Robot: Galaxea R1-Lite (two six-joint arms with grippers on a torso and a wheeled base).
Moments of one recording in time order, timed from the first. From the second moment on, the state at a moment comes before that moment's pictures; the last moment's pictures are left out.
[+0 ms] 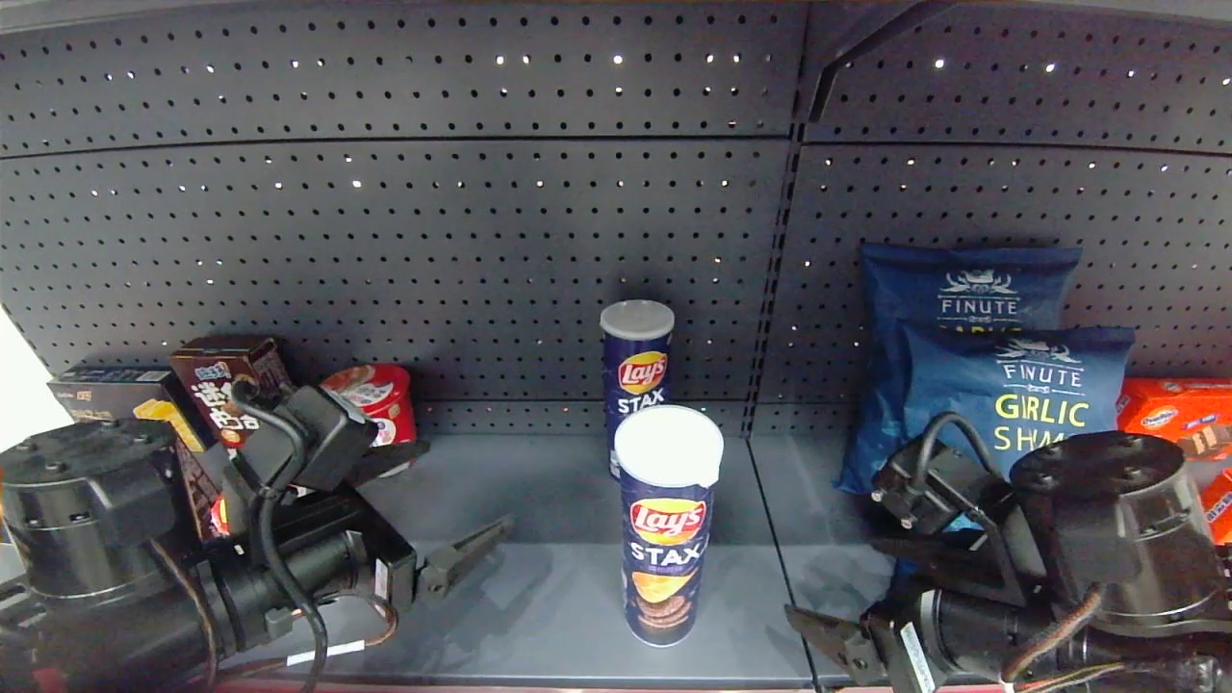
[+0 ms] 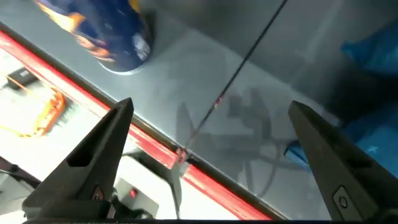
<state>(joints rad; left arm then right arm) -0.38 1.48 -0.34 -0.89 -0.20 0.17 0.79 1.47 -0.61 -0.26 -0.22 0.08</state>
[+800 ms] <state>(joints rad) -0.38 1.48 -0.29 -0.89 -0.20 0.17 0.78 1.69 -0.79 -0.28 -0.23 0.08</state>
